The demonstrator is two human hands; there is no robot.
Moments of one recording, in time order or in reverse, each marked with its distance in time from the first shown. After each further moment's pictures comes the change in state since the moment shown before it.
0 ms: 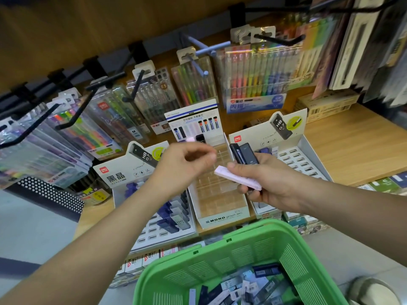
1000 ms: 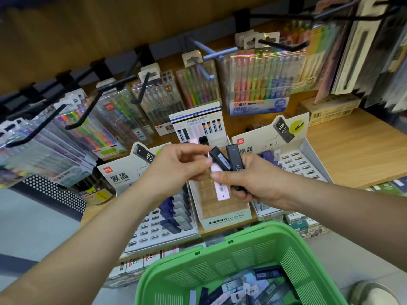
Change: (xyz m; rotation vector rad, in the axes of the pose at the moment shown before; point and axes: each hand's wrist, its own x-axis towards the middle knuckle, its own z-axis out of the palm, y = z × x) left_hand -0.014 0.014 -0.015 -0.358 -0.056 -0.204; right_hand 0.008 -0.004 0.016 -0.334 -0.177 -0.196
